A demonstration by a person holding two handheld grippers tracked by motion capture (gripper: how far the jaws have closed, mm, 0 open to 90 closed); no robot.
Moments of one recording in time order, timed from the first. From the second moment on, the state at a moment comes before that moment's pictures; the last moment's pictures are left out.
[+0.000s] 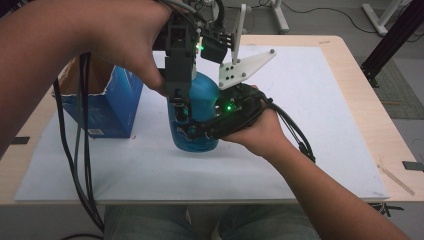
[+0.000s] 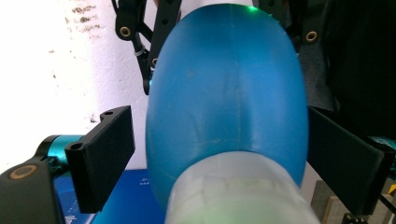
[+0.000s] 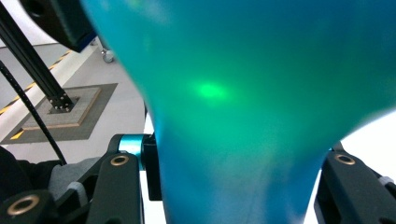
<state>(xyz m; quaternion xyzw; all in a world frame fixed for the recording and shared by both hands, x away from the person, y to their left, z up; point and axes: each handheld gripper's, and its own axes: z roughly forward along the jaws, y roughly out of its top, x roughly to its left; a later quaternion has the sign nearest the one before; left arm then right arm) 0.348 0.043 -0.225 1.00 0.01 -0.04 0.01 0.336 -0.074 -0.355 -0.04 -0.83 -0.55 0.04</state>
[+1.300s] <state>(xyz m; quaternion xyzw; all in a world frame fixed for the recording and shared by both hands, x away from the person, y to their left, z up) 0.351 0.037 -0.228 1.00 0.01 -0.04 0.00 0.336 -0.074 -0.355 -0.04 -0.83 -0.55 0.05</state>
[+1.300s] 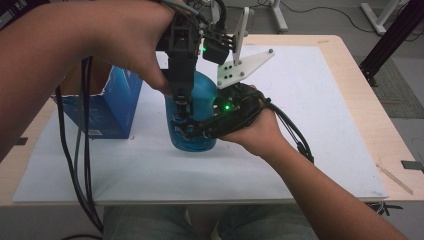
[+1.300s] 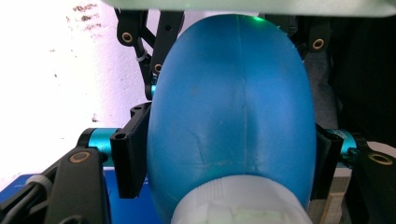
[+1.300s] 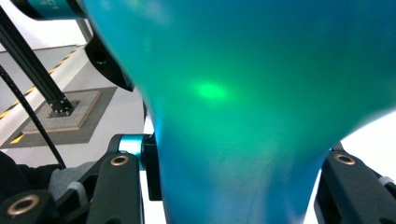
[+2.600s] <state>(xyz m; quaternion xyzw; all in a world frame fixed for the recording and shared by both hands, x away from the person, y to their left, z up) 0.349 0.042 -0.223 1.00 0.03 -0.04 0.00 0.339 -0.110 -0.346 -0.06 -0.85 -0.52 0.02</state>
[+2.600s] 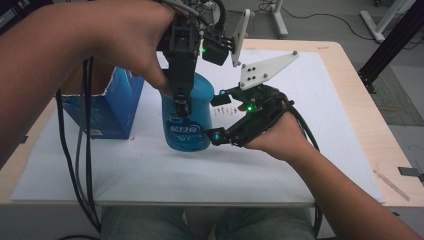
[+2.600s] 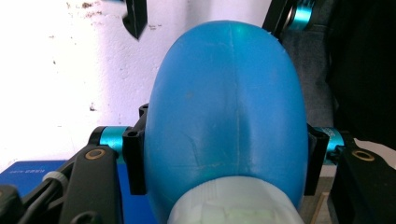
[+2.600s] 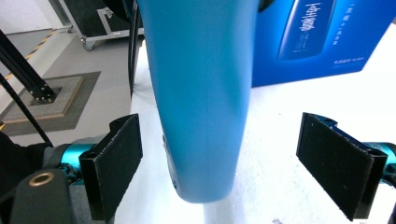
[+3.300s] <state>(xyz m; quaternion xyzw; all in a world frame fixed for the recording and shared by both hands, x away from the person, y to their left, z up) 0.362 0.059 -0.198 0.99 0.10 -0.04 -0.01 0.347 -0.142 -0.312 -0.06 -0.89 -0.44 -0.03</state>
